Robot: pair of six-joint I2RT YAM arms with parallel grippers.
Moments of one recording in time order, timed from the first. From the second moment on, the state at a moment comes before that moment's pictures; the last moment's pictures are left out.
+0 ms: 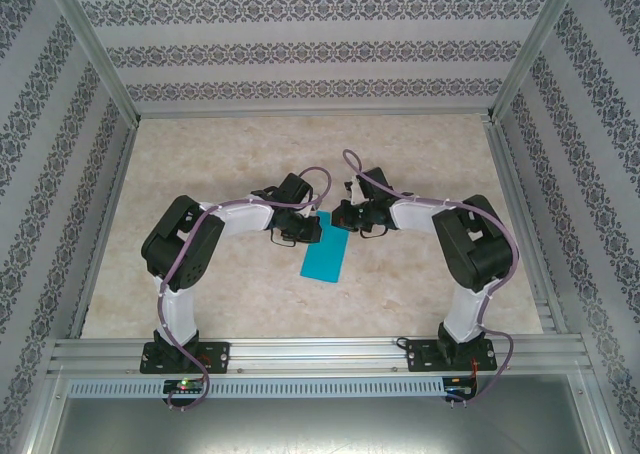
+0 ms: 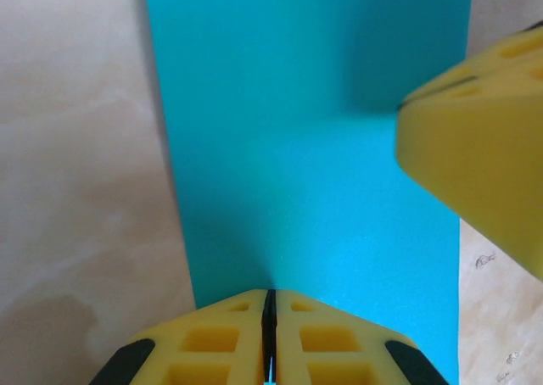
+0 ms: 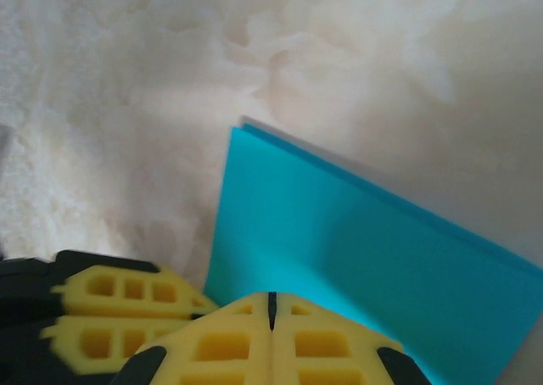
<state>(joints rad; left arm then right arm) -0.57 1.94 1.16 -0.37 0.37 -0.42 0.44 1.85 0.97 -0.10 -0.50 0.62</state>
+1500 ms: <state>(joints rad) -0.55 1.94 1.16 -0.39 0.39 -0.41 0.39 1.59 0.75 -0.14 -0.52 0.69</state>
